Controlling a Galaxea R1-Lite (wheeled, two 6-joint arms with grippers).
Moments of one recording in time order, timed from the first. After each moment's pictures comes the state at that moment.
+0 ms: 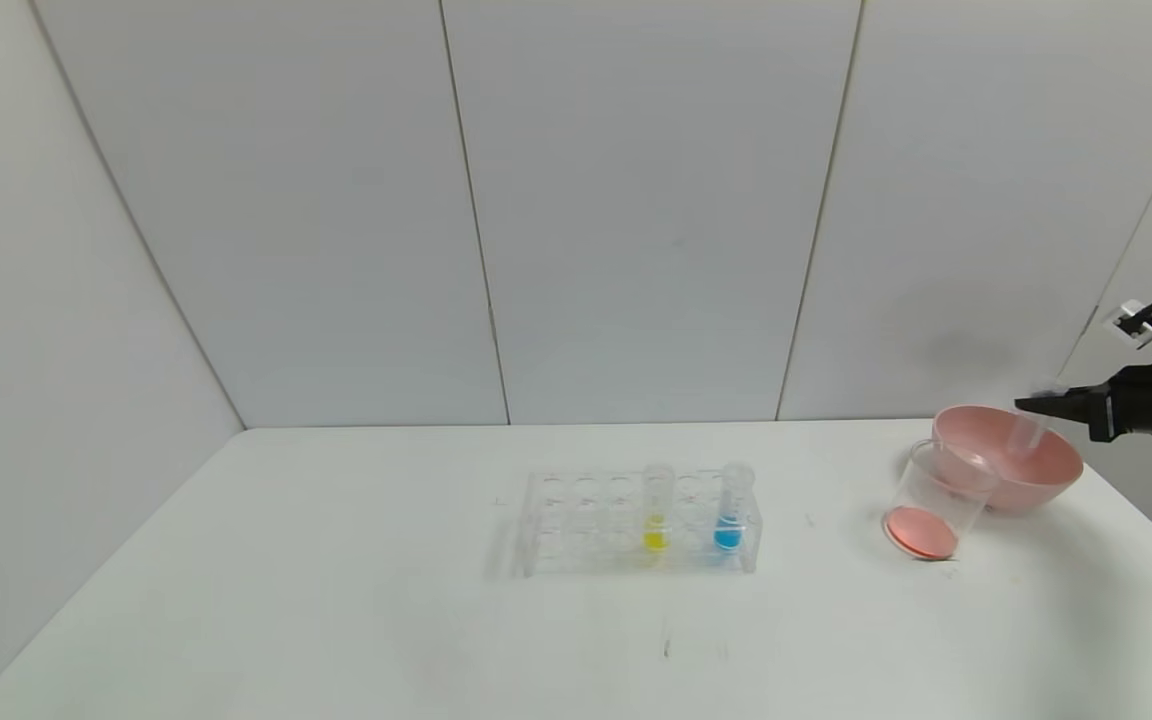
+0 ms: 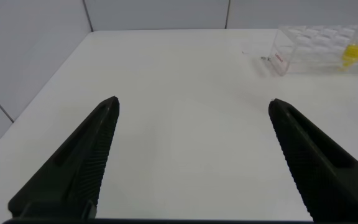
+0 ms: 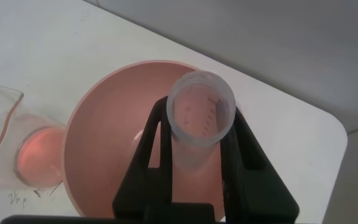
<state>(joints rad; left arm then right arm) 0.00 0.00 0.00 0.02 0.00 -0.02 -0.48 2.26 -1.66 0.11 0.86 -0.56</state>
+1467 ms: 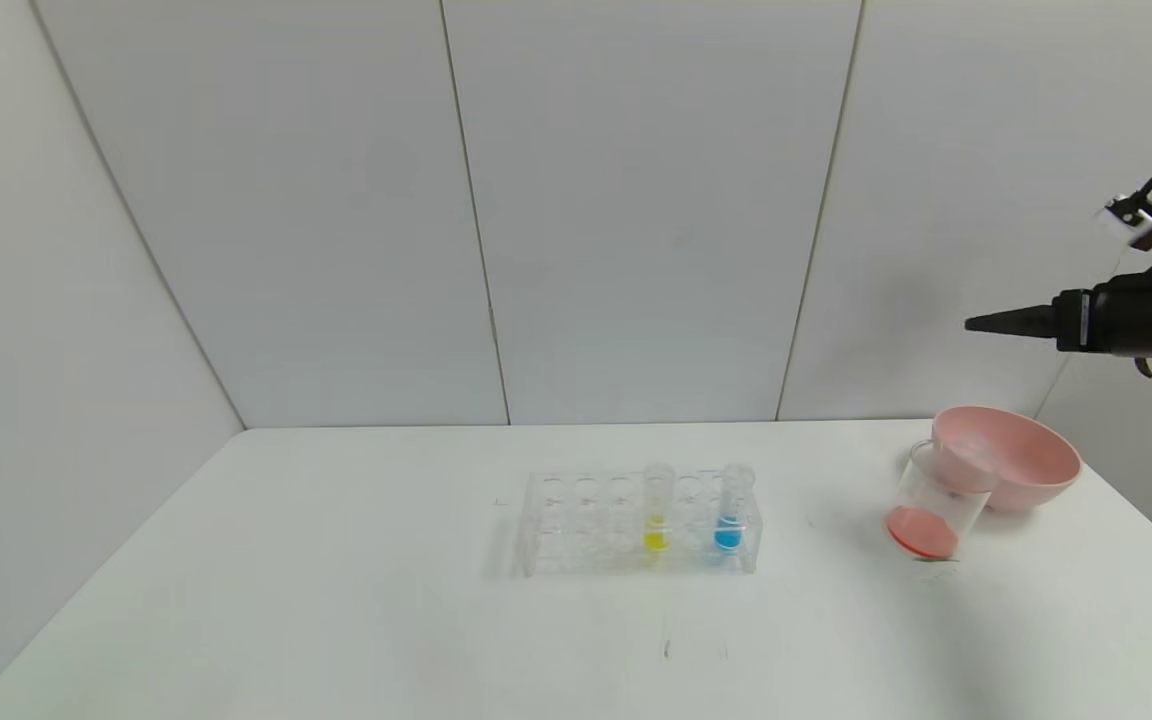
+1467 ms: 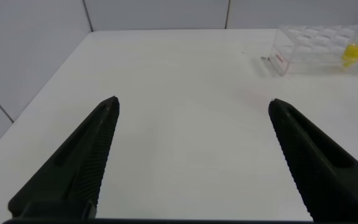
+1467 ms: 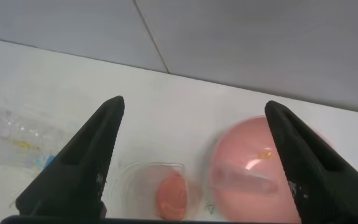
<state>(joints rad) 0.00 0.00 0.00 0.02 0.00 -0.02 -0.26 1.93 -1.54 0.12 0.63 -0.07</state>
